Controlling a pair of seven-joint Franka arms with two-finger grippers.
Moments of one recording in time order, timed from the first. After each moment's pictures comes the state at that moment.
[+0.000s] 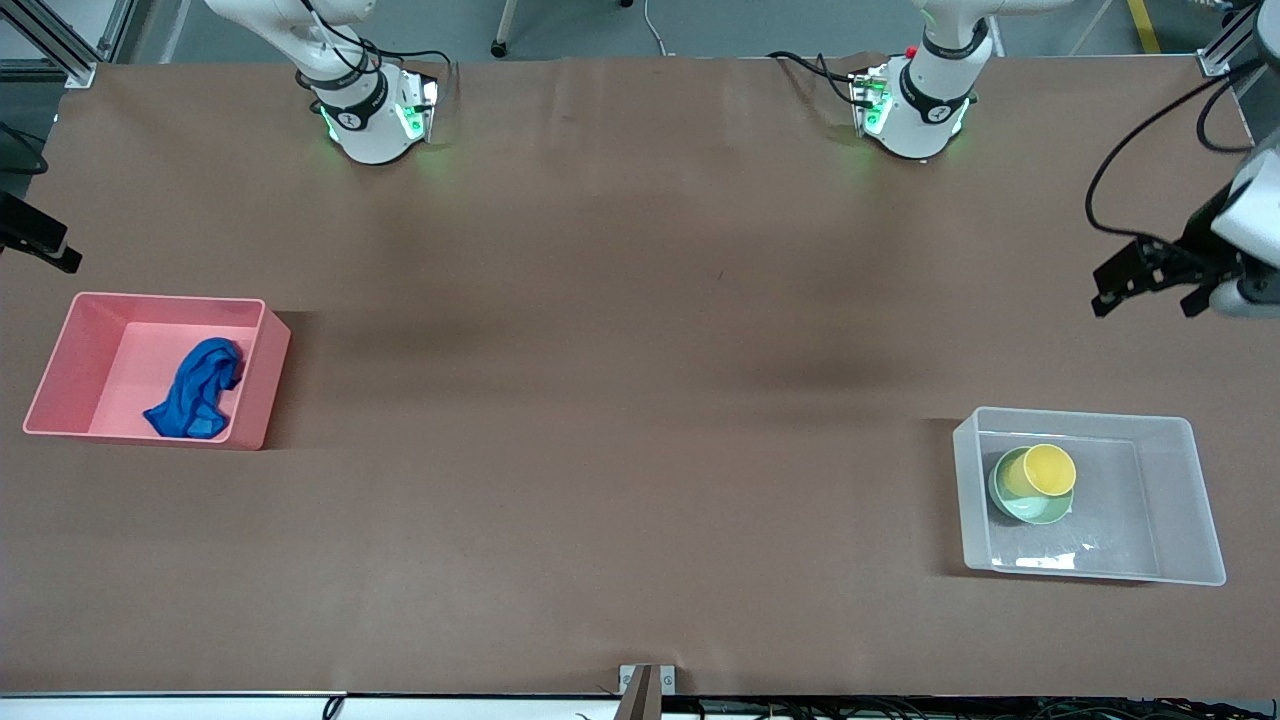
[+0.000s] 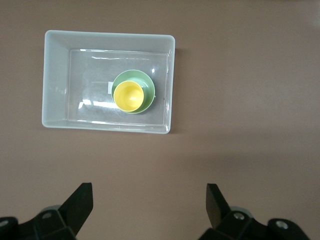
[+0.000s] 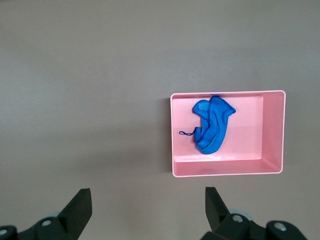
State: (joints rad) left arm 0.00 -0.08 -0.02 -1.75 0.00 1.82 0.01; right arm -0.04 0.04 -0.07 -1.42 0.00 1.47 -0.03
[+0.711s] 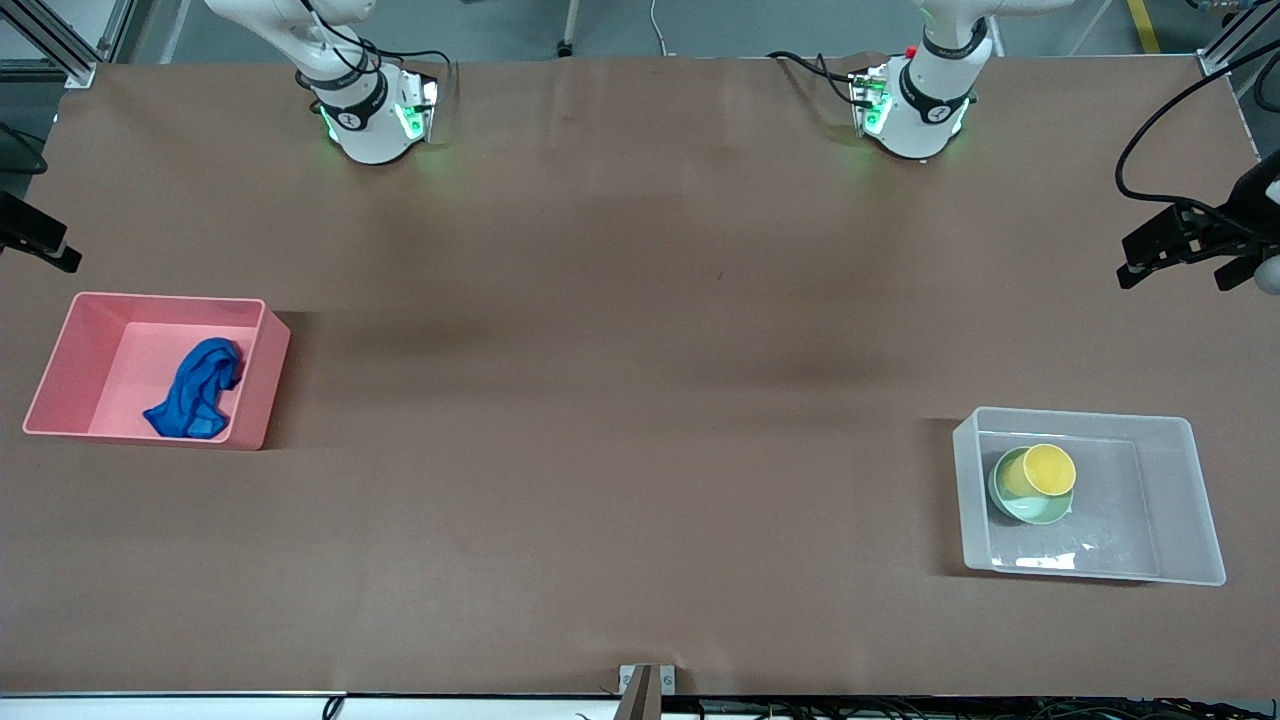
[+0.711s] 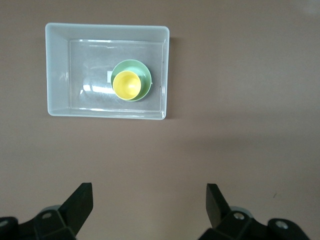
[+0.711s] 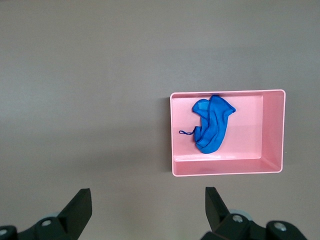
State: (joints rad) left arm -0.04 0.05 0.01 -1.47 0.00 1.56 0.01; right arm -0.04 0.04 -0.07 -1.42 0.00 1.47 -0.03
